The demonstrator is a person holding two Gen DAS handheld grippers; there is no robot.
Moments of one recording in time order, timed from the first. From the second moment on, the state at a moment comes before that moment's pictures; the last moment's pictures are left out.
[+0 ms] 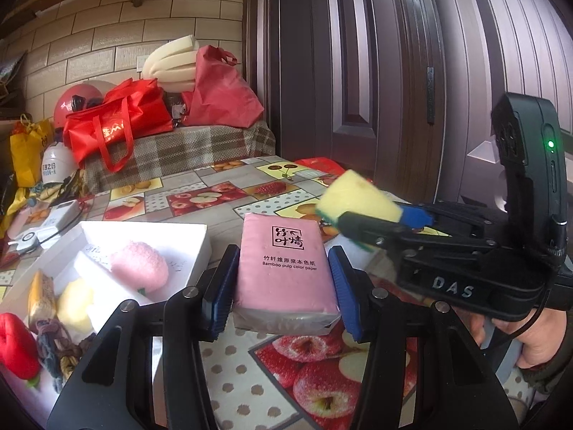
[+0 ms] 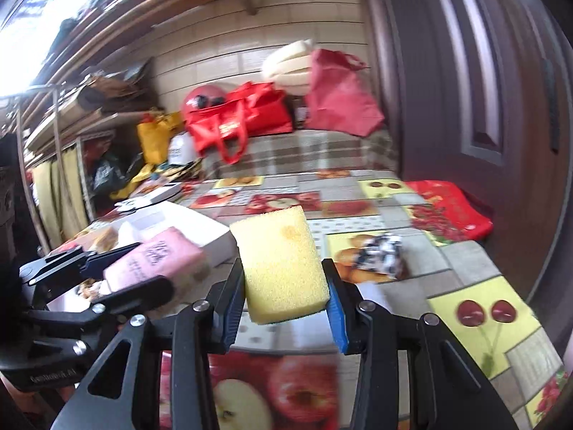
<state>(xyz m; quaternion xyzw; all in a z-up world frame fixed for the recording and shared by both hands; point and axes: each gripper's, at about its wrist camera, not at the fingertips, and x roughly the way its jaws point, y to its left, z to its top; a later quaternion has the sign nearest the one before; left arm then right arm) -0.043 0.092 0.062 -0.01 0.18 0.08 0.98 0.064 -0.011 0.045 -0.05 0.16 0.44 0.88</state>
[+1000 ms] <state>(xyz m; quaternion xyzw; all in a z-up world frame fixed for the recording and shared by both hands) -0.141 0.193 0.056 -0.06 0.15 0.21 0.97 -0.017 0.084 0.038 -0.12 0.14 0.54 0.82</state>
